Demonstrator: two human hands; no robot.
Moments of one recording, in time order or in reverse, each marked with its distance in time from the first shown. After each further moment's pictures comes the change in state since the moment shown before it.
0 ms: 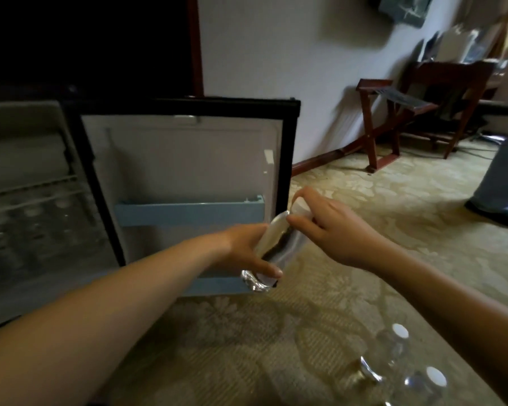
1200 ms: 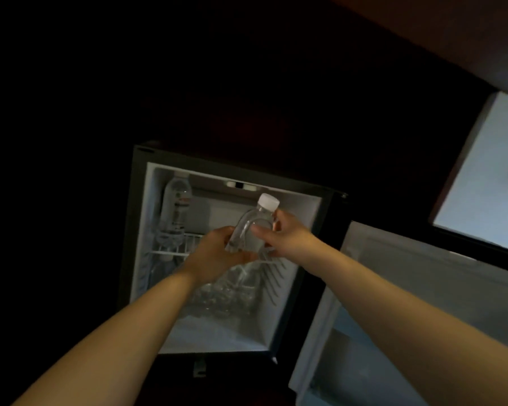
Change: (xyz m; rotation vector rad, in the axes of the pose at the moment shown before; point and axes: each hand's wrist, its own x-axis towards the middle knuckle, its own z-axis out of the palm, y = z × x) left_hand -0.246 -0.256 -0.164 -0.347 1.048 -0.172; right_hand 0.251 -0.321 0.185 0.436 -0.254 -0.149
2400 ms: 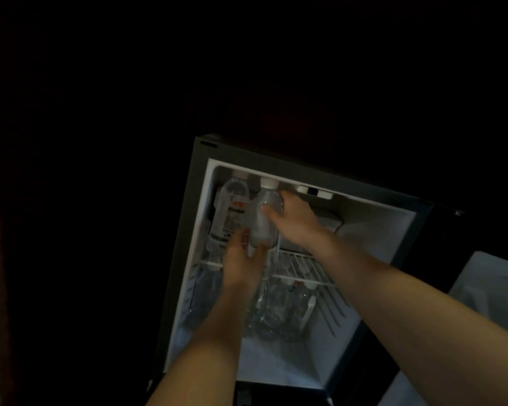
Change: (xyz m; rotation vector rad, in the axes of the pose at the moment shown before) left_hand 0.041 -0.081 -0.008 -0.218 0.579 -0.328; right_hand 0.124 -0.024 0.085 -0.179 0.053 -0.206
